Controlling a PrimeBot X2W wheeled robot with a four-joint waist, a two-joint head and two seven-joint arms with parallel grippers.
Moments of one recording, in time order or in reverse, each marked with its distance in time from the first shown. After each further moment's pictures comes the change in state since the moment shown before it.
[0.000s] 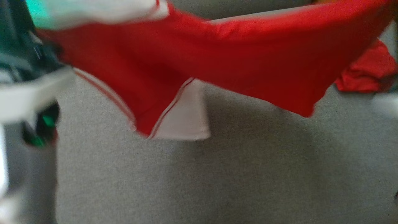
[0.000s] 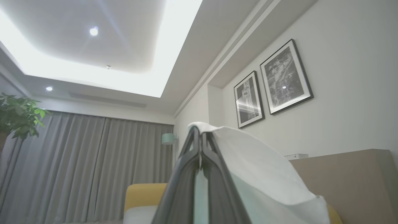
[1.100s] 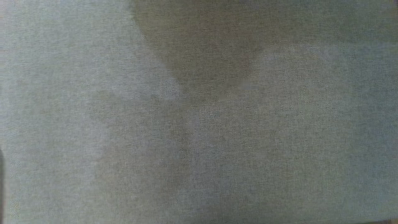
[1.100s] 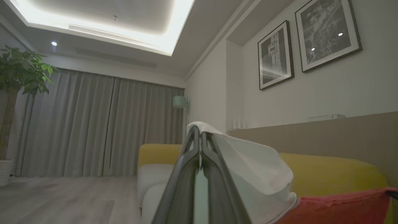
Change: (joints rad) left arm -0.678 0.170 -0.242 0.550 -0.221 -0.024 -0.195; right arm -0.832 -0.149 0.239 0.750 0.059 0.000 -0.229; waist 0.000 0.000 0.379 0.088
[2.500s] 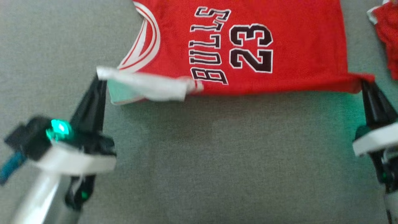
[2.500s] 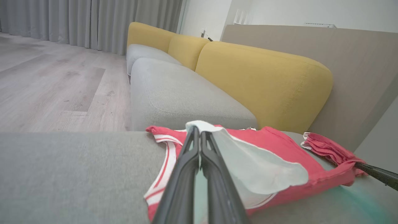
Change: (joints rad) left arm 1.065 0.001 -0.020 -0.355 0.007 -0.007 0.081; right arm 1.043 0.163 -0.237 -0.351 0.159 0.000 0.161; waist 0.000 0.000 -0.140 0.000
